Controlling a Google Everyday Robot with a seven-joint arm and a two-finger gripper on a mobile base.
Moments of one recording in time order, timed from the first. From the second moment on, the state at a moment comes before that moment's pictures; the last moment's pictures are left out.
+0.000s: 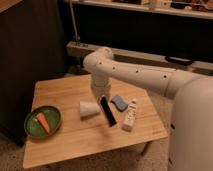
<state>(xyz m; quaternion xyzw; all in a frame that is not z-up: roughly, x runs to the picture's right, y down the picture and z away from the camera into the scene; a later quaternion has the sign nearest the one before) 0.023 0.013 0.736 -0.18 -0.28 -0.79 0.51</state>
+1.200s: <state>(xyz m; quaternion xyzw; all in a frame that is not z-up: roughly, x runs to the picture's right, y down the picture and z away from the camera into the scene) 0.087 -0.065 0.839 -0.17 -0.24 -0.79 0.54</state>
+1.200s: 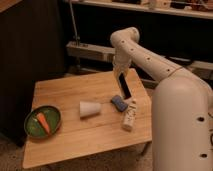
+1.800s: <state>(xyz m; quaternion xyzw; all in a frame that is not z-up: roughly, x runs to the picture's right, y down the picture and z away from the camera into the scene) 0.075 -0.018 0.868 -0.20 -0.27 -0.79 0.51</state>
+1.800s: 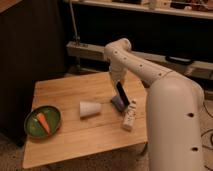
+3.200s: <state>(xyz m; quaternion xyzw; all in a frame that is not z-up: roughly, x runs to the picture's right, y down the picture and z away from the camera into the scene) 0.072 0.020 0.899 -0.23 -0.33 -0.80 0.45</state>
